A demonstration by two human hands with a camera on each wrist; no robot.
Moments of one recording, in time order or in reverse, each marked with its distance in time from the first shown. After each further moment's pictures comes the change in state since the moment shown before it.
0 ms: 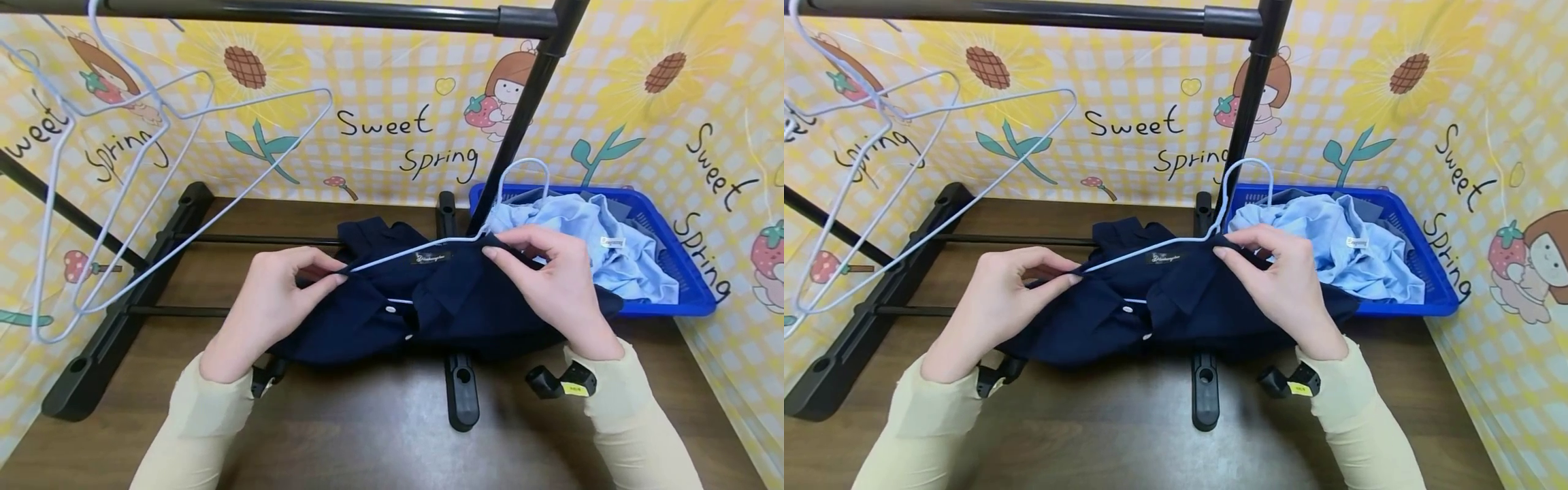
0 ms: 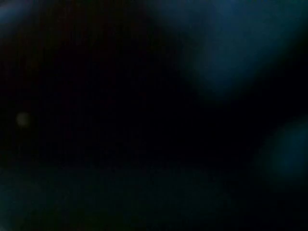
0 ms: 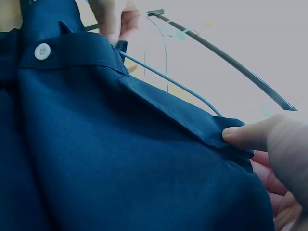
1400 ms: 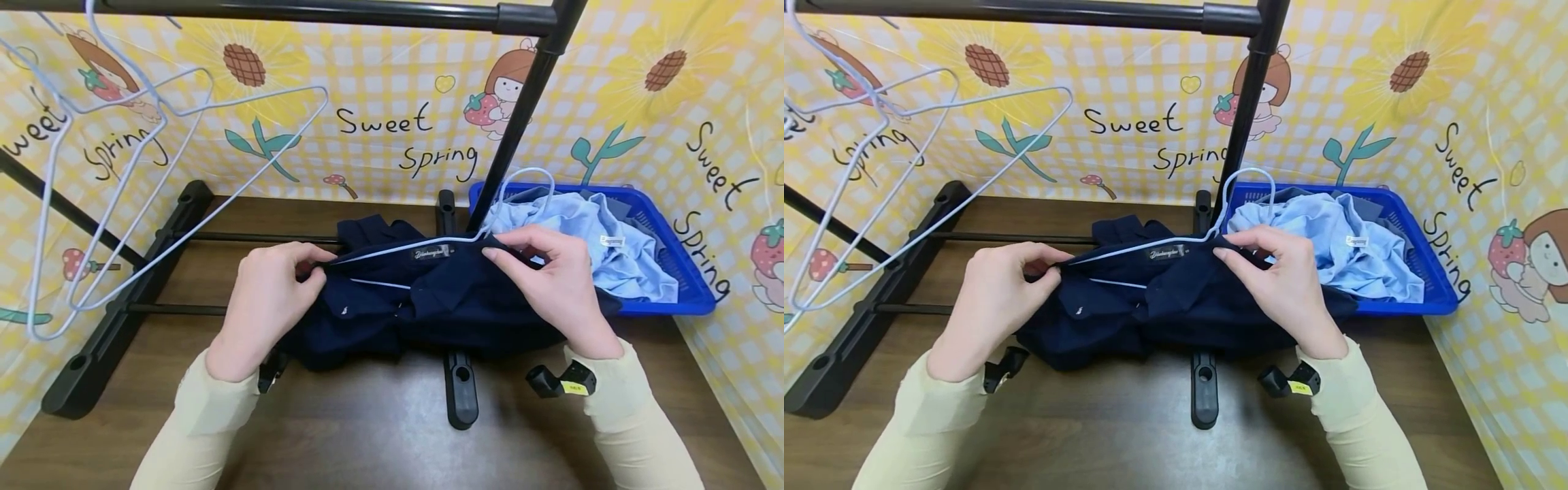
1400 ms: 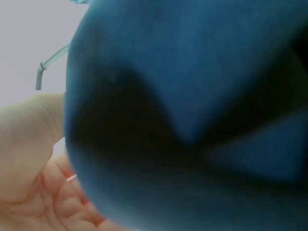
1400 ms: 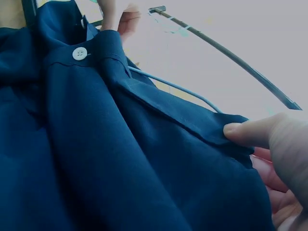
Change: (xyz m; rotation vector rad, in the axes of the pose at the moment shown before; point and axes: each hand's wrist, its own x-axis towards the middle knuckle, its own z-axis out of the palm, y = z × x) left_hand 0.004 0.006 -0.001 0.260 0.056 -0.111; right_hand -0.003 0.005 -0.001 0.028 0.004 0.005
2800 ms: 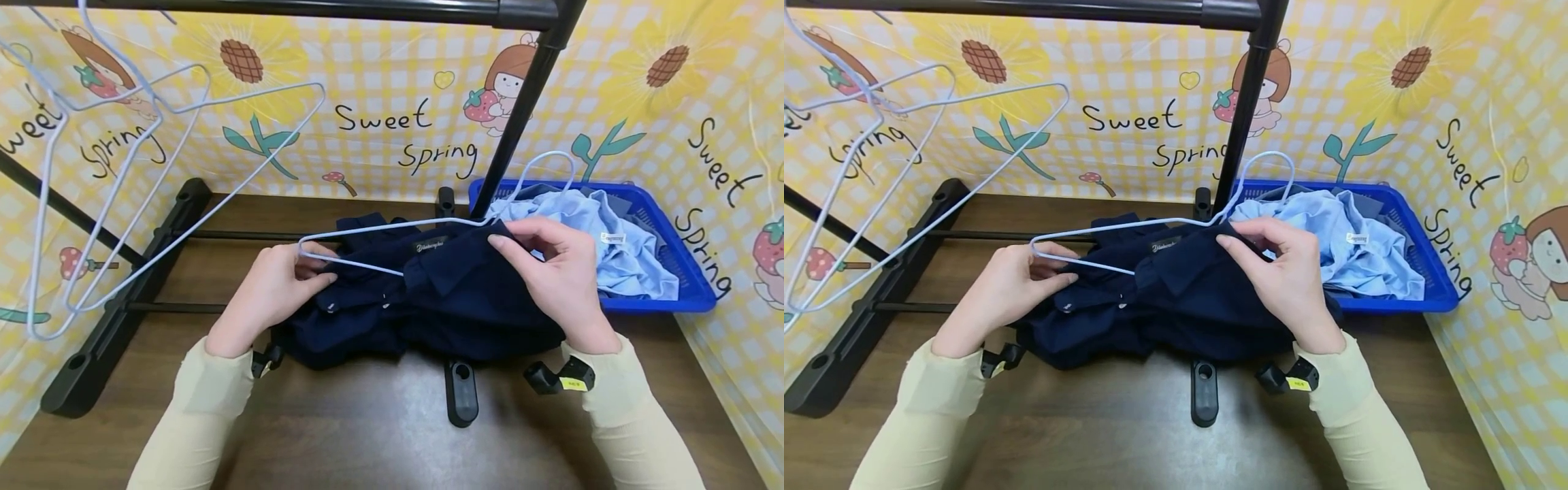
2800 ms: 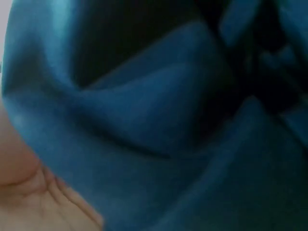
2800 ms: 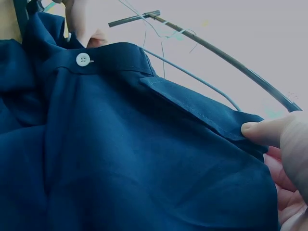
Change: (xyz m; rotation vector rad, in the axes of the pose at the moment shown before) left_hand 0.006 -0.039 0.016 -0.216 -0.312 -0.125; right_hand 0.003 -0.003 0.004 0.190 0.087 0.038
